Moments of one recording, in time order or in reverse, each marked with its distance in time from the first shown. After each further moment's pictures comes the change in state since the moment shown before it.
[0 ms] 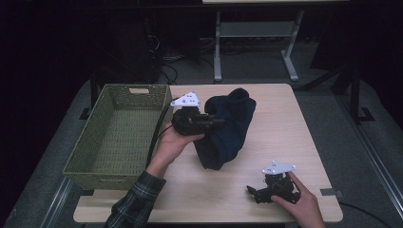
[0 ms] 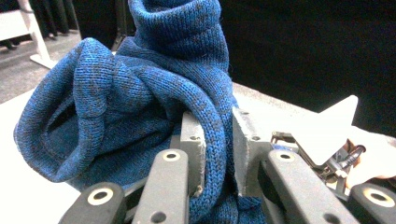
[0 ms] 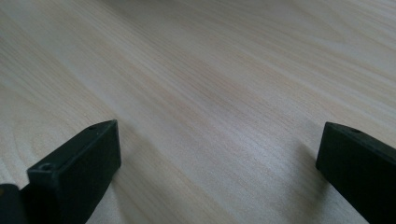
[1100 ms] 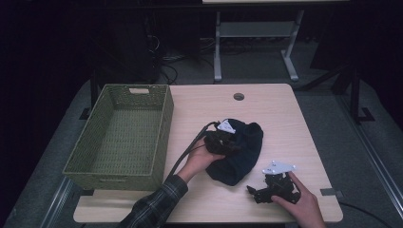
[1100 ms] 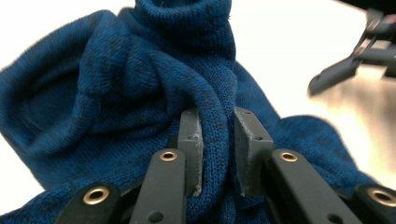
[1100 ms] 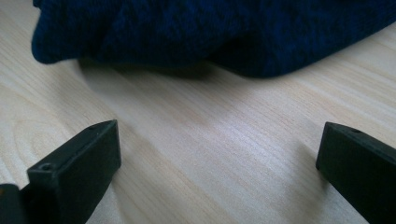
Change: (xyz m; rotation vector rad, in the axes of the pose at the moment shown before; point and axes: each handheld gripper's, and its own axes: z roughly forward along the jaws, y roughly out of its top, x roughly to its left) left arm 0.008 -0.078 0.124 0.323 0.021 -0.001; right arm 0.000 0.000 0.000 0.004 0.001 0.004
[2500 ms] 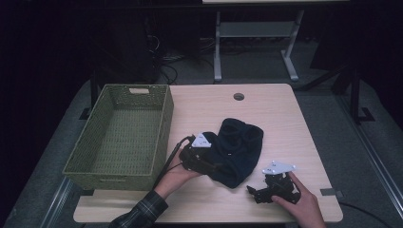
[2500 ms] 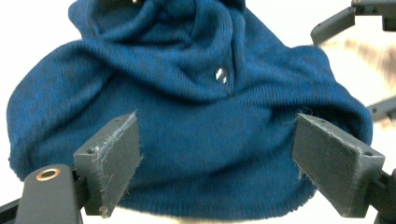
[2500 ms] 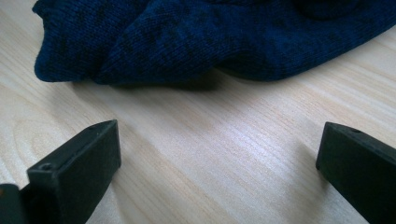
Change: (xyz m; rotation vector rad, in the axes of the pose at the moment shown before) left arm -0.025 -0.061 -0.071 -0.026 0.150 -0.051; right arm 0.000 0.000 0.000 -0.001 -0.001 -0.001
